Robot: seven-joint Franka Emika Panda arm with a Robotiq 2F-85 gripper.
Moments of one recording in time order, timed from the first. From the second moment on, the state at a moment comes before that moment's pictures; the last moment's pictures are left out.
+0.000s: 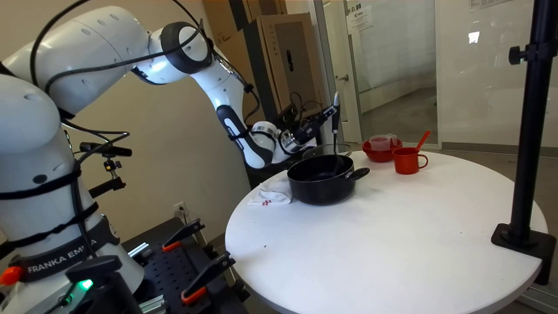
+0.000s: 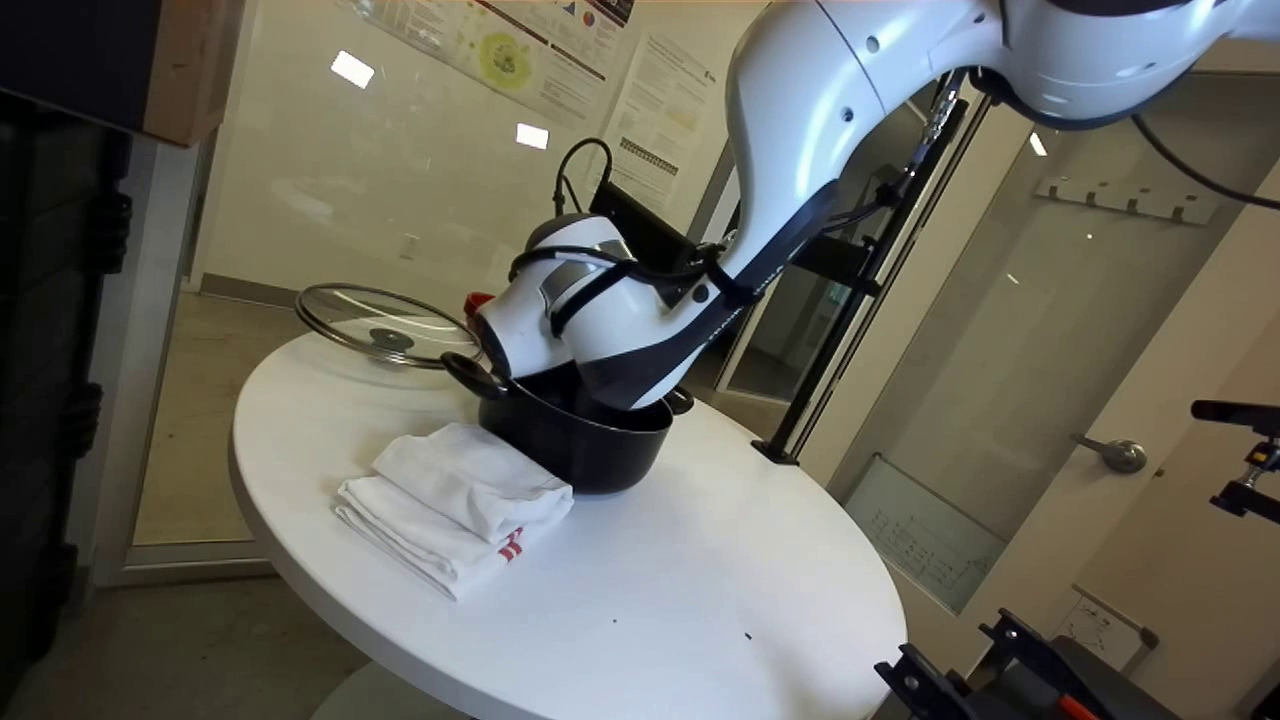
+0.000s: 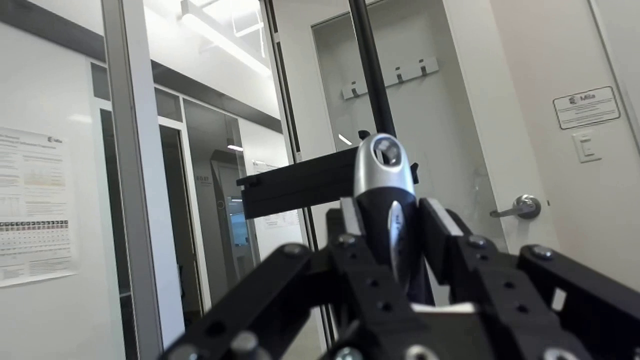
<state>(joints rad) 0.37 1.08 0.00 -1.52 -1.77 1.11 -0.38</state>
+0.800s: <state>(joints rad) 0.39 1.09 0.08 -1.62 -1.77 1.08 -0.43</state>
